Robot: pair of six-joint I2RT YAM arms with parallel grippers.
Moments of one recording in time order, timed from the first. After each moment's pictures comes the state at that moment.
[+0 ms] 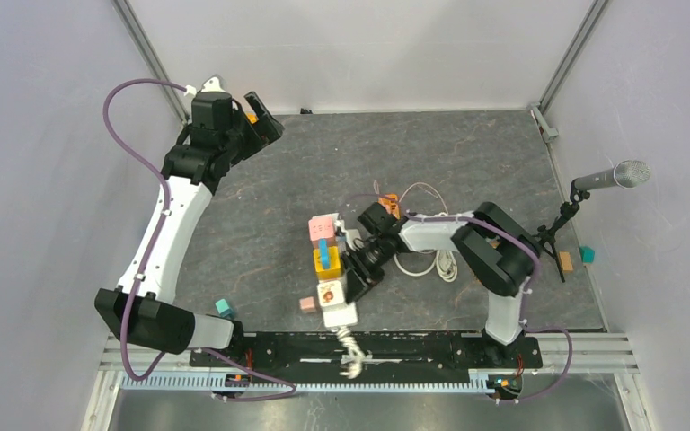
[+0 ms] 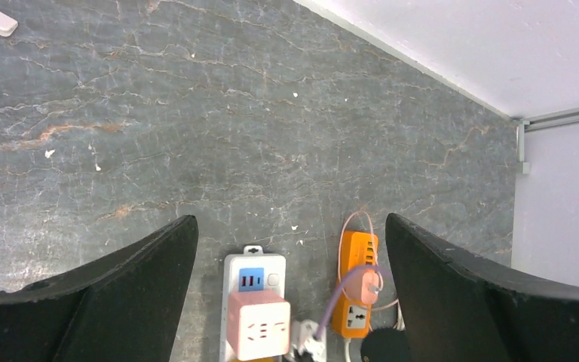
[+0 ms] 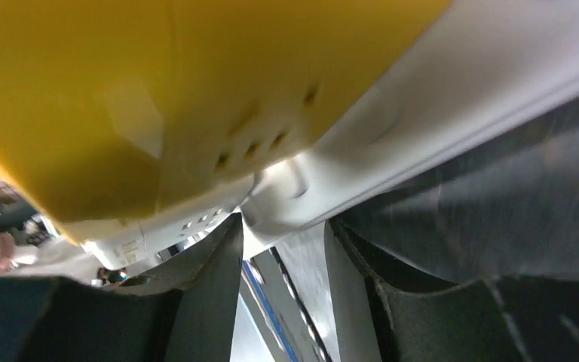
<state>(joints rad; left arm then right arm) -0.21 1.37 1.51 -0.65 -0.07 -0.63 0.79 1.85 0.95 -0.36 -0.82 0.22</state>
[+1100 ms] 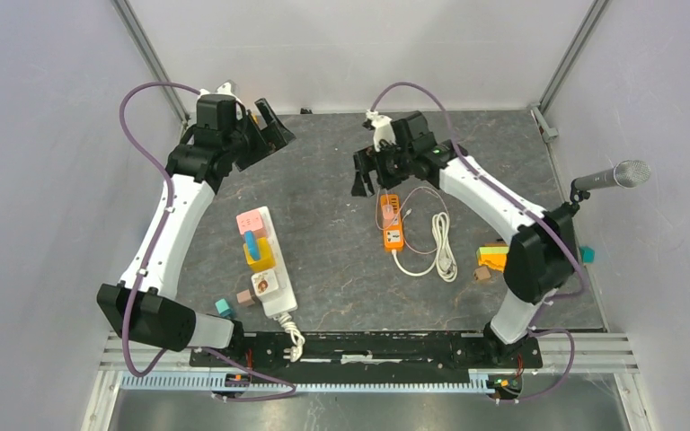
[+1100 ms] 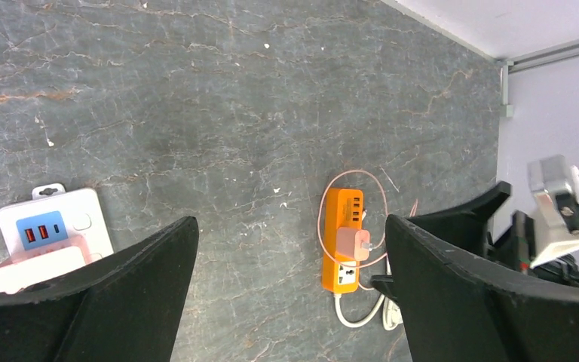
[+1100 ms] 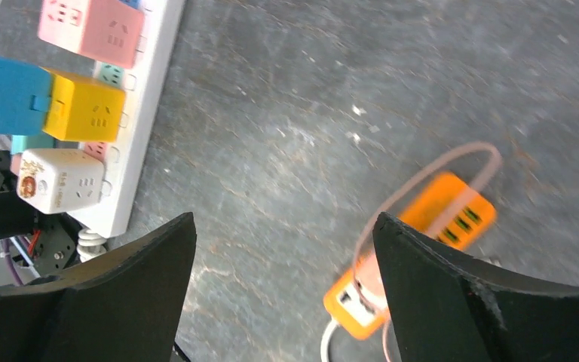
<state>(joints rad) -0.21 1.38 1.50 -0.69 0.09 -0.62 0.55 1.78 1.52 -0.52 -0.40 0.13</state>
